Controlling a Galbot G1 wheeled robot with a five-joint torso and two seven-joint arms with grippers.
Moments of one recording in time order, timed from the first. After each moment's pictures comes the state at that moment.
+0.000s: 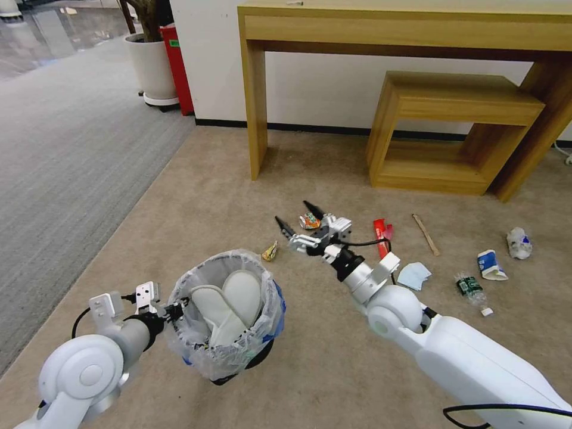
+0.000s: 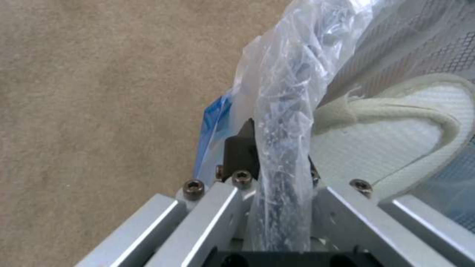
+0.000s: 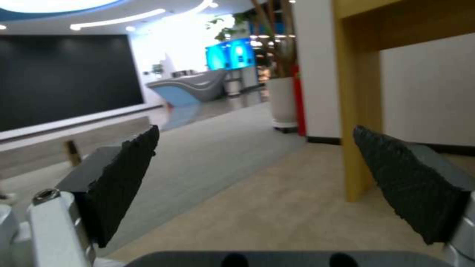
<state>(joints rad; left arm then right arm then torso) 1.46 -1.00 -0.65 -2.21 -1.29 0.72 -0.57 -0.75 0.83 -0.22 1.86 0.88 0.26 0.05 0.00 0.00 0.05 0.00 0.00</state>
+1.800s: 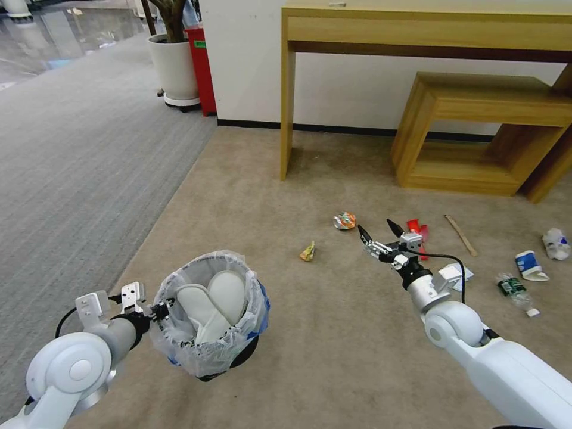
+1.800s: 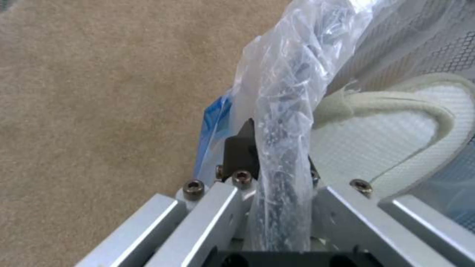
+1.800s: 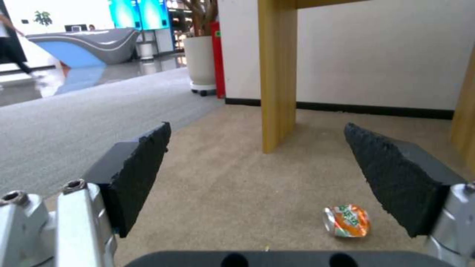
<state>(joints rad) 1.46 -0.97 -0.69 -2.17 -1.29 0.71 -0.57 -0.99 0.76 0.05 1.68 0.81 0.29 0.05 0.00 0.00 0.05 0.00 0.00</state>
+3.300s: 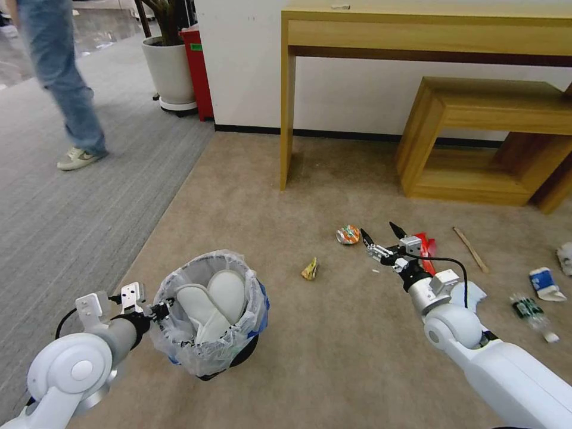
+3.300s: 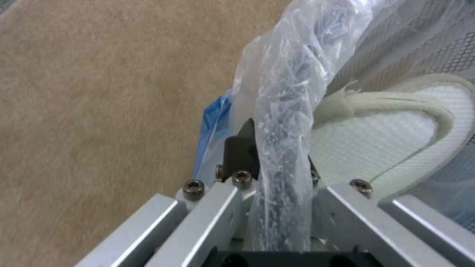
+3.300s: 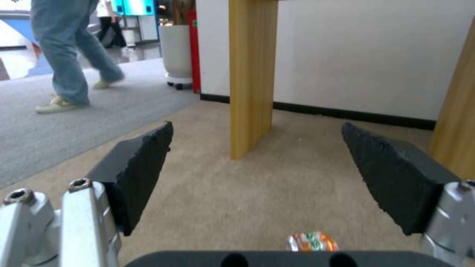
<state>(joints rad) 1.46 -0.98 -0.68 -2.17 -1.28 0.71 -0.56 -1.00 0.78 0.07 1.66 0.73 0.27 0.08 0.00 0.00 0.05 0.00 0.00</state>
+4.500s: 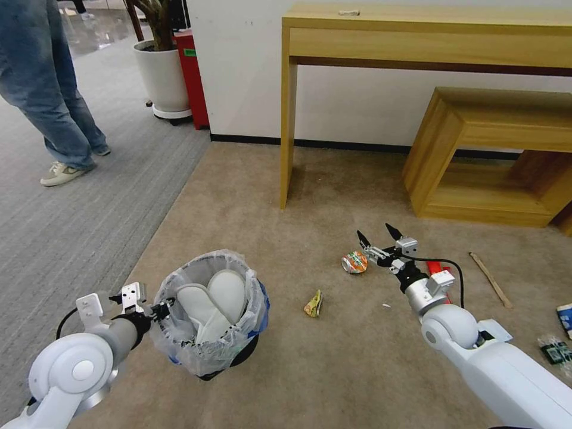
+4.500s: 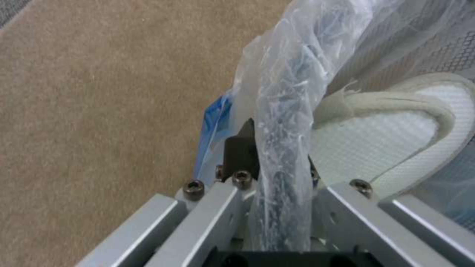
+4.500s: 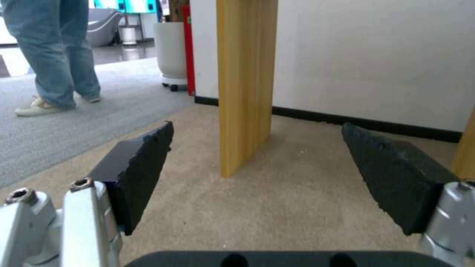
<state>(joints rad) 1.46 -0.99 -0.68 -2.17 -1.28 0.71 -0.56 -0.99 0.79 0.04 1.64 0.72 0.28 0.07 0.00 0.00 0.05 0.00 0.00</state>
